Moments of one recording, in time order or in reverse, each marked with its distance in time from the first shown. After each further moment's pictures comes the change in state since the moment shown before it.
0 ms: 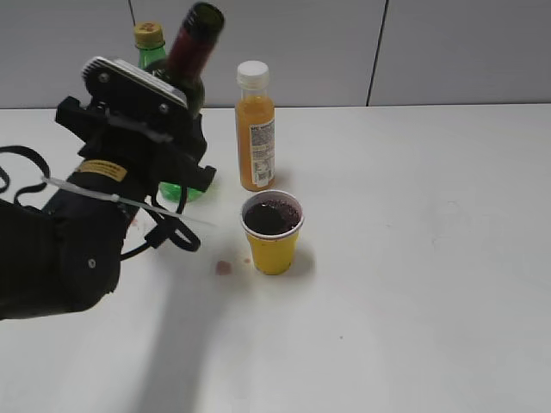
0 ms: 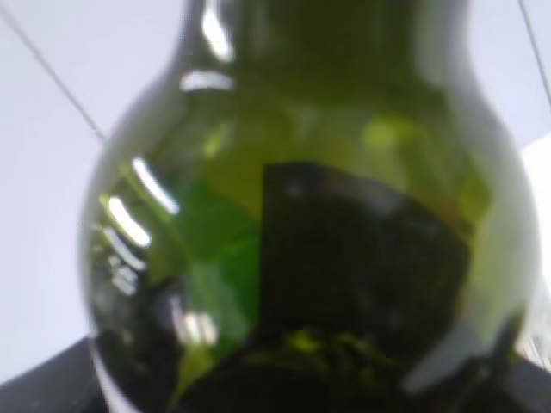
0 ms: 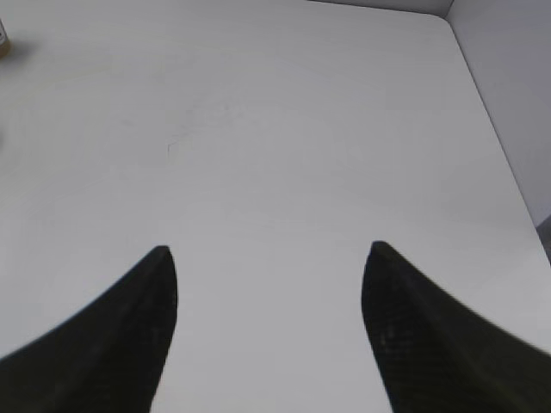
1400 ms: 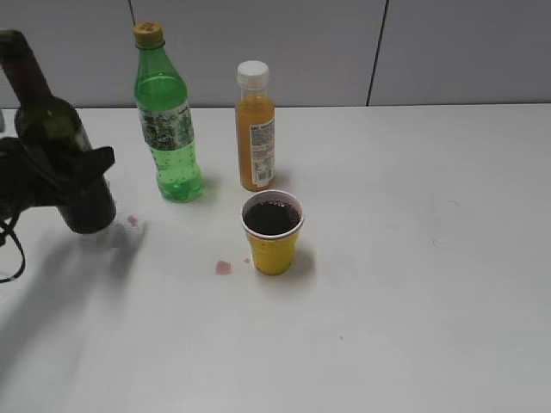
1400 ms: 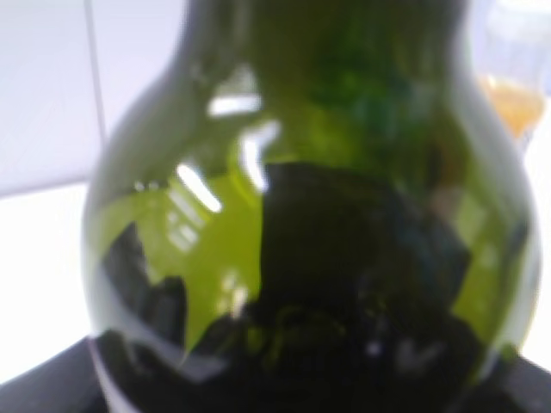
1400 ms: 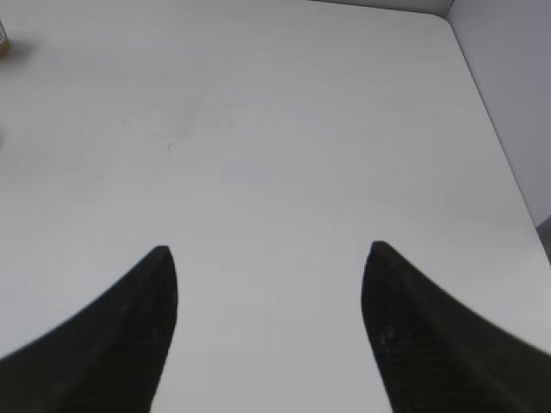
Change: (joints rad) left arm 0.809 0.091 0.151 1.335 -0.020 -1.049; right arm 0.000 0.000 0.000 0.000 0.000 0.000
